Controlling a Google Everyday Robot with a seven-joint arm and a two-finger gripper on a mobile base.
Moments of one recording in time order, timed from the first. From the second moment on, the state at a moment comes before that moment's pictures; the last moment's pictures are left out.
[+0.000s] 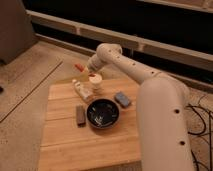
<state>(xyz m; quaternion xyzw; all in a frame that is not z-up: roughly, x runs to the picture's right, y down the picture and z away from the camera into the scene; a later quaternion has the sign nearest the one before) -0.115 -0.110 0.893 -0.22 -0.26 0.27 0.90</state>
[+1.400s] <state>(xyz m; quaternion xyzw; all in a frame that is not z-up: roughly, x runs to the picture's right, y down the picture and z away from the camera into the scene) -0.099 -0.090 0.921 -0.30 -0.30 0.28 0.86</state>
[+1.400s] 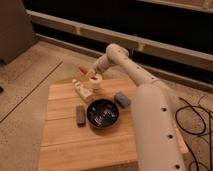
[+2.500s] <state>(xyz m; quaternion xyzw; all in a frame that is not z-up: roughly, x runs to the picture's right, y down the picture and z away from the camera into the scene) -0.085 -0.097 0.933 -0.31 -0.29 0.28 0.86</state>
